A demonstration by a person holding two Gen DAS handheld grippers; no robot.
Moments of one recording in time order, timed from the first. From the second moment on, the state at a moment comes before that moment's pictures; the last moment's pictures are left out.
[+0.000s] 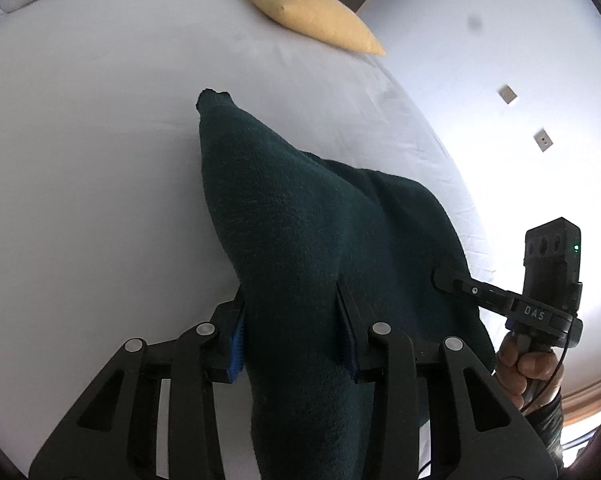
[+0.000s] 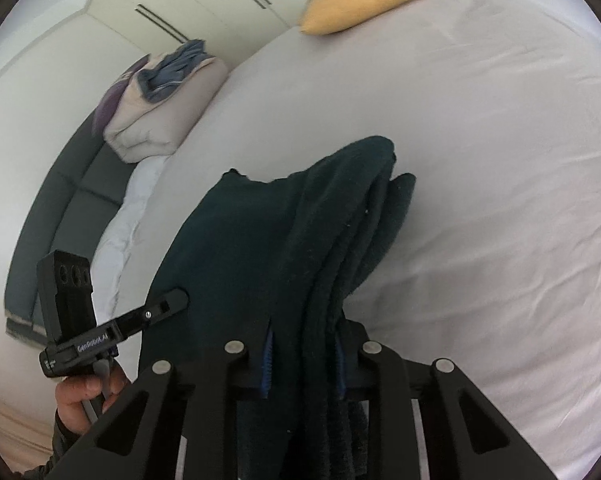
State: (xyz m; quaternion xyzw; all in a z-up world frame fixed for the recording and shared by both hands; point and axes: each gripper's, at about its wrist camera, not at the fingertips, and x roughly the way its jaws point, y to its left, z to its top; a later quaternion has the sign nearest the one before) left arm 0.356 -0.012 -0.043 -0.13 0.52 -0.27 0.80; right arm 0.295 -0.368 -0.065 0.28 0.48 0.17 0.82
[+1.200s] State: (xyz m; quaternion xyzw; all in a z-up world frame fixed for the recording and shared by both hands) left arm 0.135 0.022 0.022 0.04 0.27 -0.13 0.95; right arm 0.118 -0.333 -0.037 0.22 0.40 0.10 0.89
